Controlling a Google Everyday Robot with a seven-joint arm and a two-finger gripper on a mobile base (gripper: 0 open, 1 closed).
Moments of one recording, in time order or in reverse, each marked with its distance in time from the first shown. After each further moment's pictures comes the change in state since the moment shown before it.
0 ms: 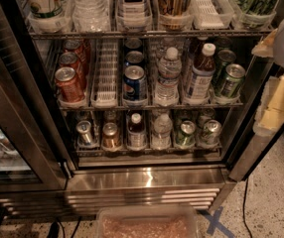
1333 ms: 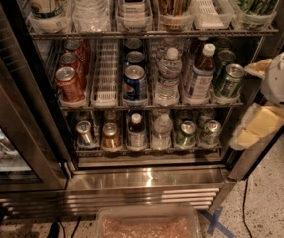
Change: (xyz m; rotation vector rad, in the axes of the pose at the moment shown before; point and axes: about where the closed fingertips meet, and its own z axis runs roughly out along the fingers) arm 0.000 0.002 0.056 0.116 -0.179 0.063
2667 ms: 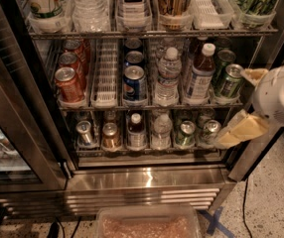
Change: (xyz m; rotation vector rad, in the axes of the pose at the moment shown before) arm -0.002 -0.005 0.024 0.115 -0.139 0.079
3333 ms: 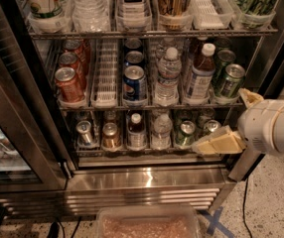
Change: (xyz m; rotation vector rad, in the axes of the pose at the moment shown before) arm 0.004 0.024 0.032 0.138 -0.193 0.260
